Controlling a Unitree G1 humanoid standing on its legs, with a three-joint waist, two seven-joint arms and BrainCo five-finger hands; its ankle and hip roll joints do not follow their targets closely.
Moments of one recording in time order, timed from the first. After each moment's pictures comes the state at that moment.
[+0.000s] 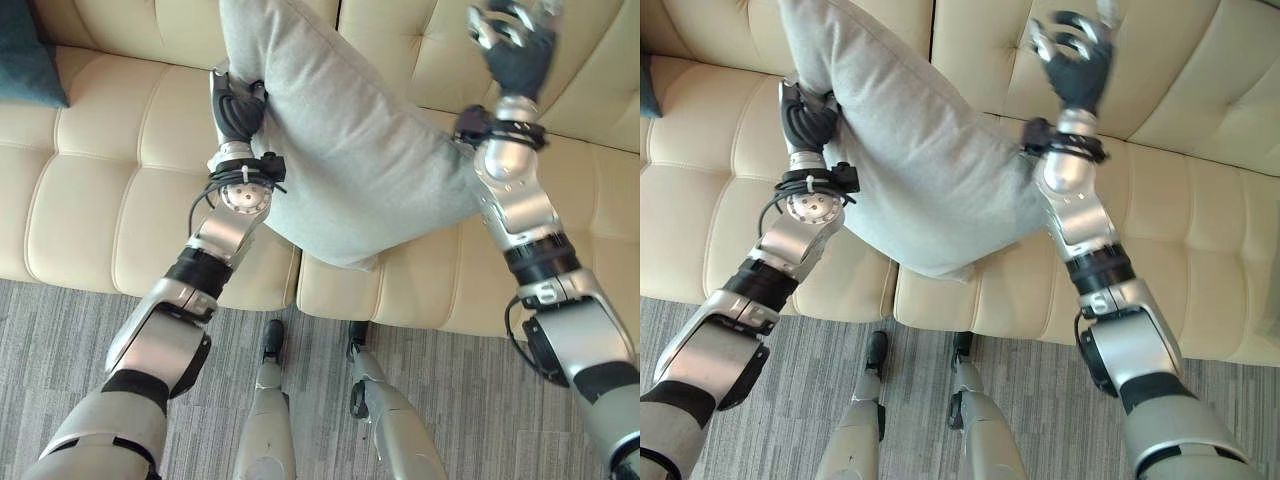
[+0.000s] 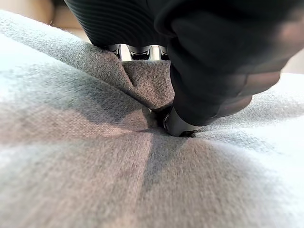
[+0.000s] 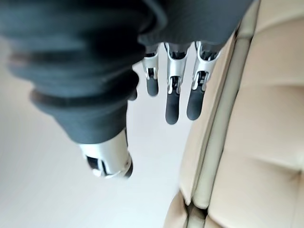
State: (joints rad) left arm -0.88 0.49 -0.33 0.44 -0.25 -0.20 0.68; right arm -0.91 -0.43 0.13 0.42 0.21 -0.25 -0.69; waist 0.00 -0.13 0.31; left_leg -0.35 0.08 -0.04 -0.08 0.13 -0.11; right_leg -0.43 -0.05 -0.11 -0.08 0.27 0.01
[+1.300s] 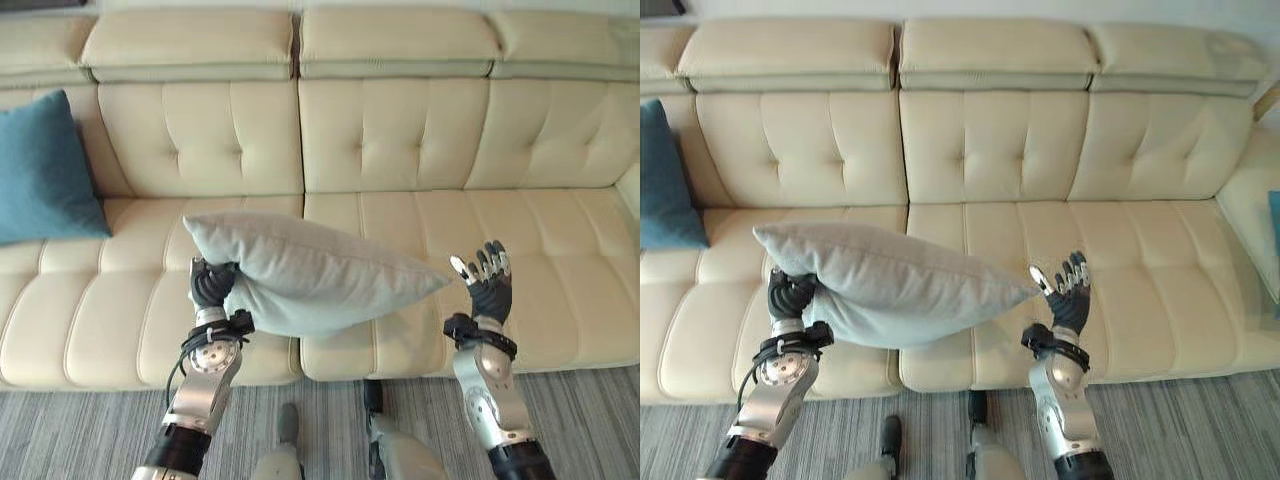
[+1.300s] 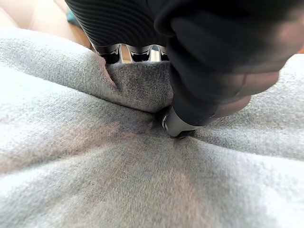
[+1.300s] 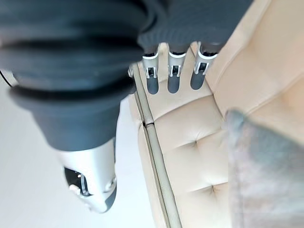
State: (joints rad) left arm -0.05 0.31 -0.08 0.14 -0.22 -0.19 0.50; right arm 0.00 -0.15 0.10 0.05 0.44 -0.26 -0.46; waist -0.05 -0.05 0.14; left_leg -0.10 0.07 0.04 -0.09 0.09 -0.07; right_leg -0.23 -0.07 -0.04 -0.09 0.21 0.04
